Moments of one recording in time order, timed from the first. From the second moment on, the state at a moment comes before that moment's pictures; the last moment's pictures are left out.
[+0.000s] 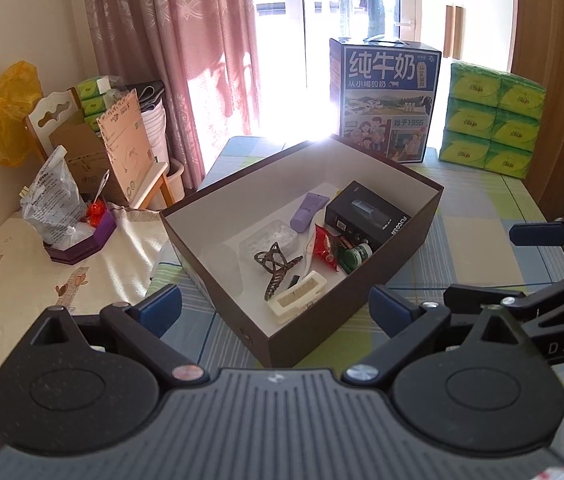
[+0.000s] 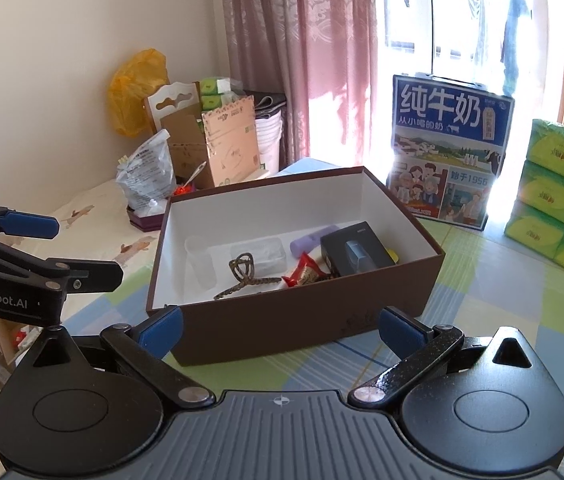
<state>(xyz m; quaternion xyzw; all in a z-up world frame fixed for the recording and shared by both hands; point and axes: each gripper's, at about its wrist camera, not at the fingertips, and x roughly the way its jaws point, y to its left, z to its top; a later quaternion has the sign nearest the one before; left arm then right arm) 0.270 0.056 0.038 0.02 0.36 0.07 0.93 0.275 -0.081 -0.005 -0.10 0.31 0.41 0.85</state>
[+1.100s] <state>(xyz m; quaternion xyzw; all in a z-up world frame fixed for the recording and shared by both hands) 0.218 0.020 0.039 0.01 0.35 0.12 0.93 0.249 -0.119 0.001 -0.11 0.29 0.45 0.84</state>
